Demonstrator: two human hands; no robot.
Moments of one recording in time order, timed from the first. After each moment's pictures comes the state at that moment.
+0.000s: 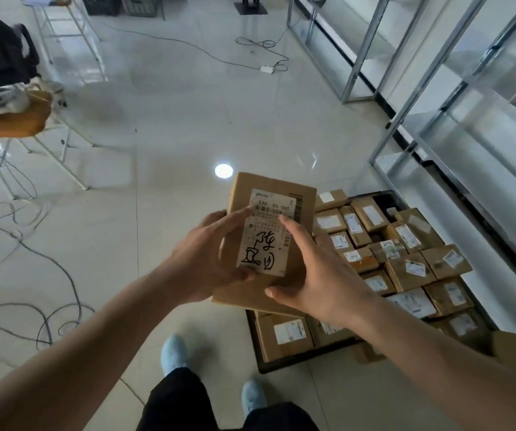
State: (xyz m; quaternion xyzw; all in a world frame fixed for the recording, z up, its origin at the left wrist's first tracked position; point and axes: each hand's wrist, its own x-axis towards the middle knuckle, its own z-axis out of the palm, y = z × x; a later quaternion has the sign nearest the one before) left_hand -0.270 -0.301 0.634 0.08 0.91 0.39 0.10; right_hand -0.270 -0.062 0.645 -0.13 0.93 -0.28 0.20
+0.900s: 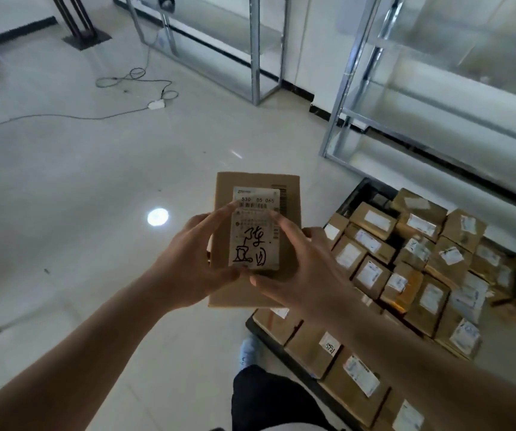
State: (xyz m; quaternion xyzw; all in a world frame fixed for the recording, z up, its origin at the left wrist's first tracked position) left_hand -0.885 -0.476 0.608 0.30 0.86 0.36 0.19; right_hand -0.753 -0.280 0.615 0.17 0.91 -0.39 0.02
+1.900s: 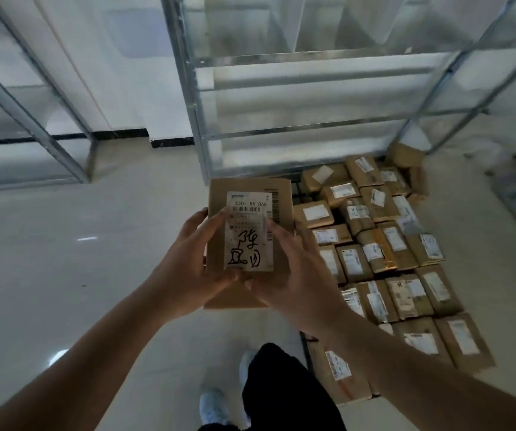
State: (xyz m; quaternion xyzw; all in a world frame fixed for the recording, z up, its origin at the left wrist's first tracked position) left_hand -1.380 -0.193 0.593 0.61 0.66 0.25 0.36; right_hand -1.159 -0.167 0.603 0.54 0.75 -0.35 -0.17
